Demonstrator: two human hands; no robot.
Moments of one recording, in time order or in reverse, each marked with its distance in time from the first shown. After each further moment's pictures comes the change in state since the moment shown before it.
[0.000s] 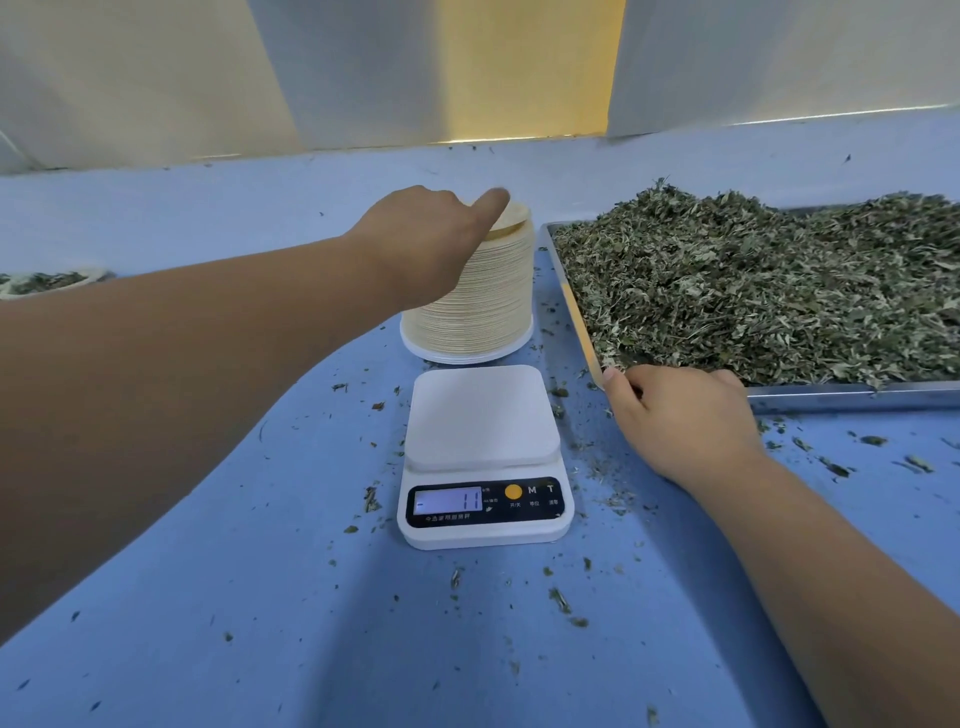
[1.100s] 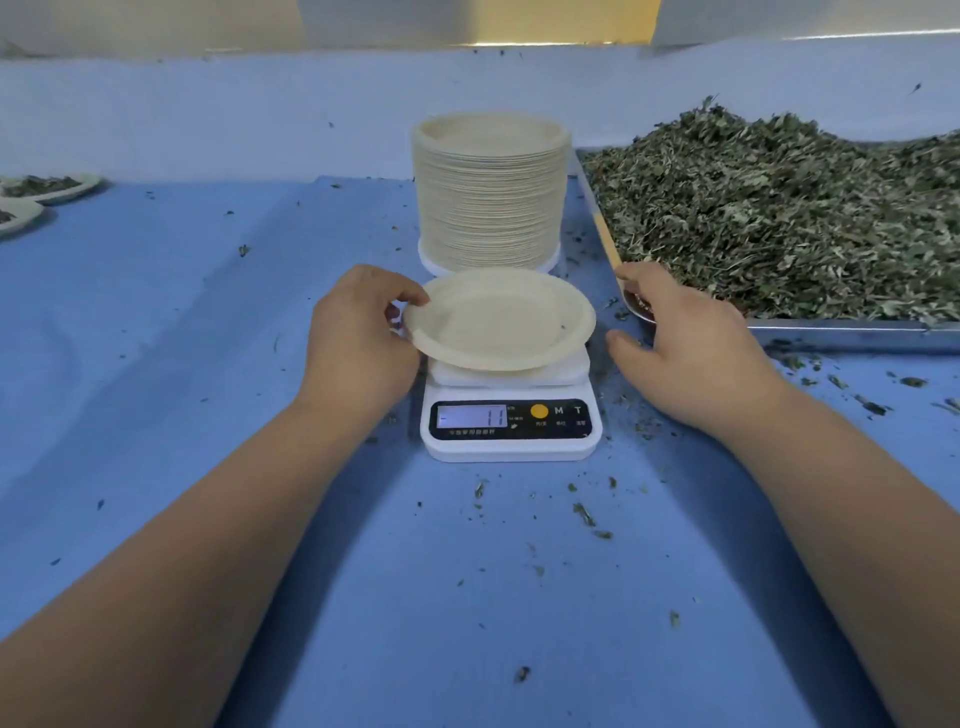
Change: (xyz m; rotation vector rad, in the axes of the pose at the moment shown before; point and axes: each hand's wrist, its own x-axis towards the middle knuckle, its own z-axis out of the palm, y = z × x) left_hand -0.157 0.051 0.076 -0.852 0.282 -0.674; right_hand -0.013 -0.020 -0.012 0.274 -0.118 -0.144
